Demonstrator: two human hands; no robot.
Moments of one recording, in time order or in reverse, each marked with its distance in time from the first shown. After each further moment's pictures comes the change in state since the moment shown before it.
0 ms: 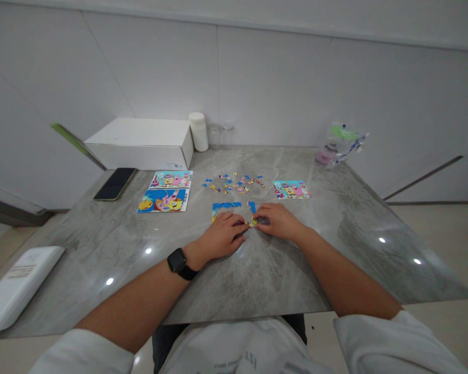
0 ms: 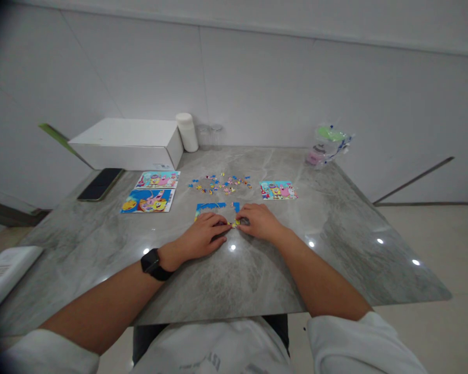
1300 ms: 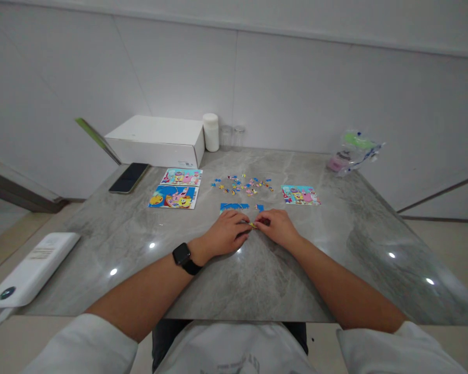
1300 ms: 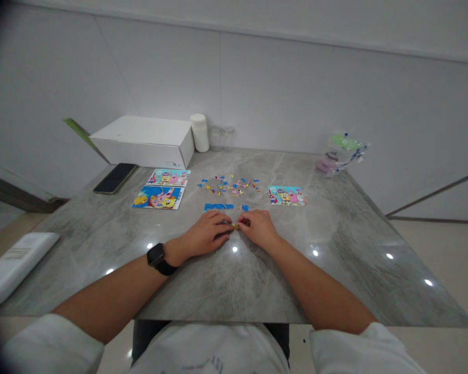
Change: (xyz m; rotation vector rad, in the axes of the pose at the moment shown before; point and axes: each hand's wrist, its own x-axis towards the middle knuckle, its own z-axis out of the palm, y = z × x) left_hand -0.002 -0.004 -0.008 -0.010 0.035 -0.015; right_hand 0.013 -0.020 0.022 0.069 0.118 0.180
